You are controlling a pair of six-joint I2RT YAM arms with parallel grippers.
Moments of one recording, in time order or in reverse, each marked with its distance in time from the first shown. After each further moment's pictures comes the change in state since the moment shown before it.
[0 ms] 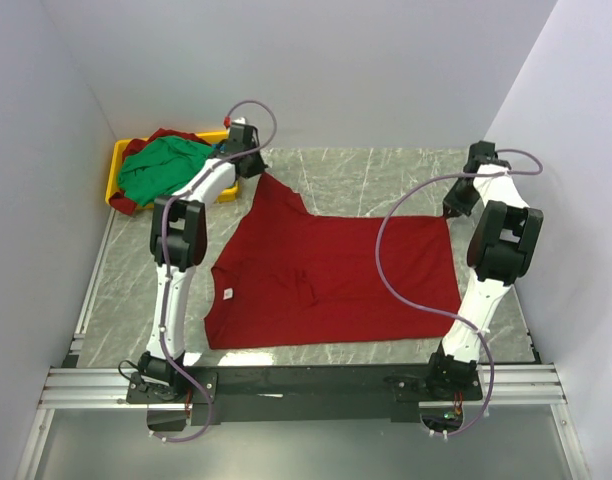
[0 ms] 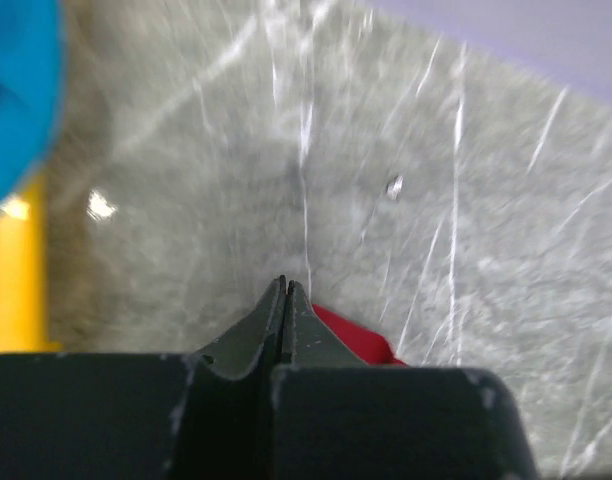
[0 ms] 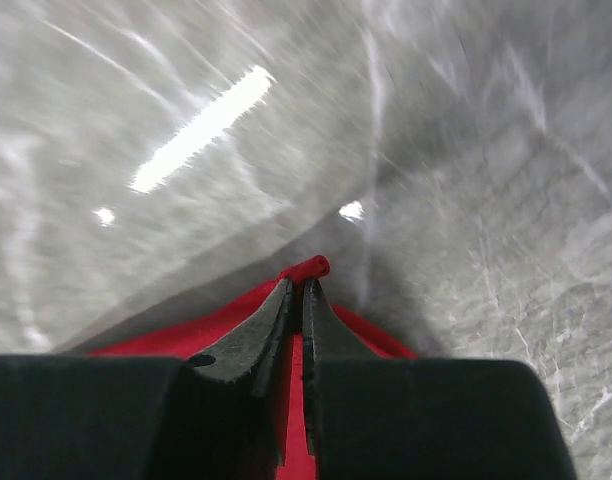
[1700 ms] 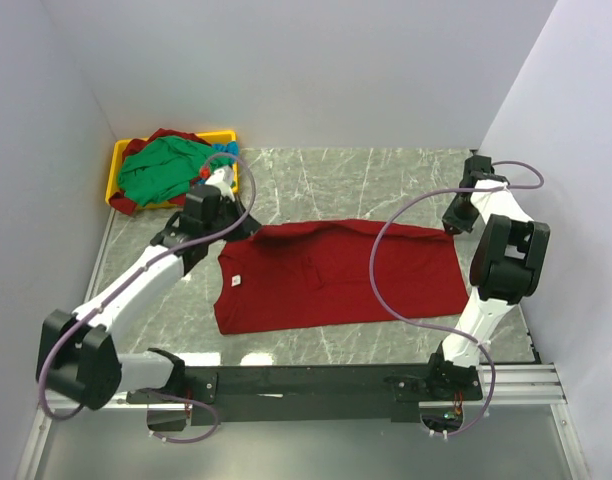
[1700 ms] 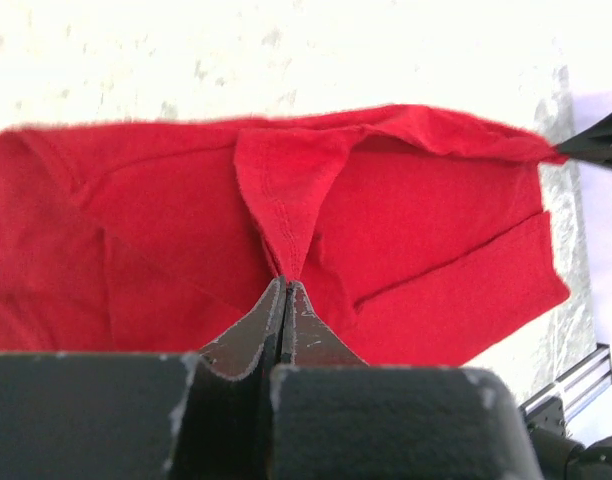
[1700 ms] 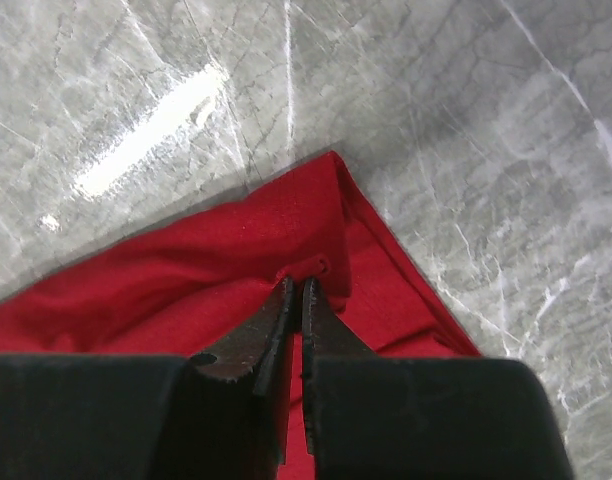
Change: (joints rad) left arm -0.125 -1.146 -1.142 0.173 0.203 -0.002; right arm 0.025 -0.213 -0.273 0.055 0.101 -0.029
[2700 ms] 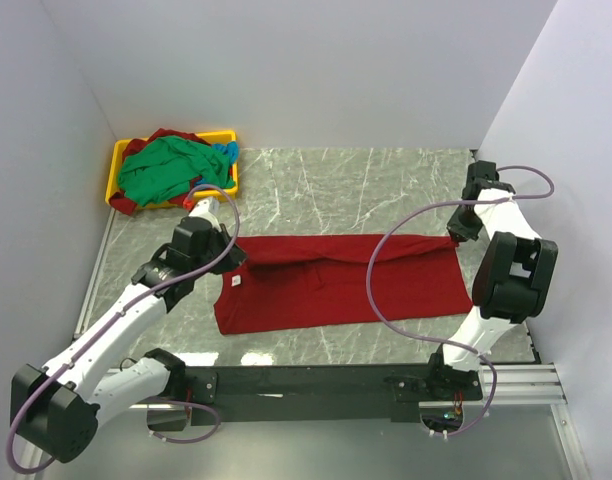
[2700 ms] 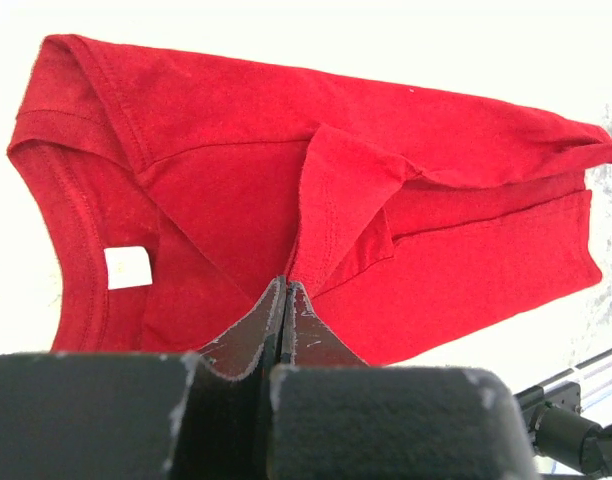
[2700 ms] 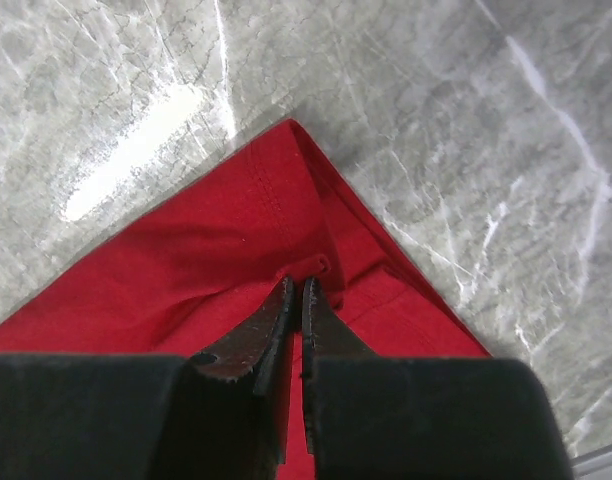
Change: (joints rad) left arm -0.063 -0.294 -0.194 -0.174 -0.138 -0.086; right arm 0.000 -0.151 -0.120 -0.024 0.072 0.022
